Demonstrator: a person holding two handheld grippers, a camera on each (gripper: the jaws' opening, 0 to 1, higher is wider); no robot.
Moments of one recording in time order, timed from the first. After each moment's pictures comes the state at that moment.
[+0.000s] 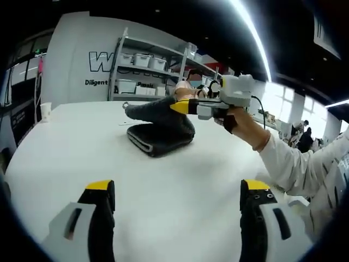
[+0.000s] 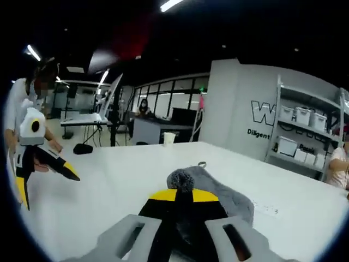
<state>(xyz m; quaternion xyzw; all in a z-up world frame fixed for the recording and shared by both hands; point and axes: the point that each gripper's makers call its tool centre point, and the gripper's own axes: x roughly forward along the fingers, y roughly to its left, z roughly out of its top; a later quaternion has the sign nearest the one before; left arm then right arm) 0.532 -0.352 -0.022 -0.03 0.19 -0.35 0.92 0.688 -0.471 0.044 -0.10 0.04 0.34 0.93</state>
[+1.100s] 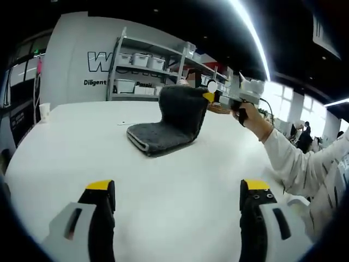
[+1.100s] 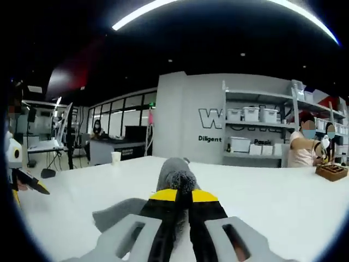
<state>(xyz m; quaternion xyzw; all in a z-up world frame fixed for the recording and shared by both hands) 0.530 -0.354 -0.022 -0.03 0.19 -0.35 0.92 0.698 -0.636 0.075 -0.02 0.00 0.16 0.99</state>
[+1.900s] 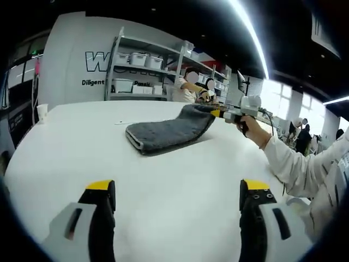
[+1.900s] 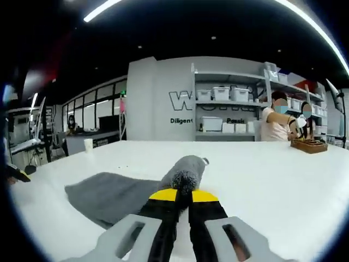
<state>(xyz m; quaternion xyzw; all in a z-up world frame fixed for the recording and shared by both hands) 0.526 -0.362 -0.025 -0.02 0.20 -0.36 0.91 0.688 -0.723 -0.003 0.01 0.07 0.06 1.00</state>
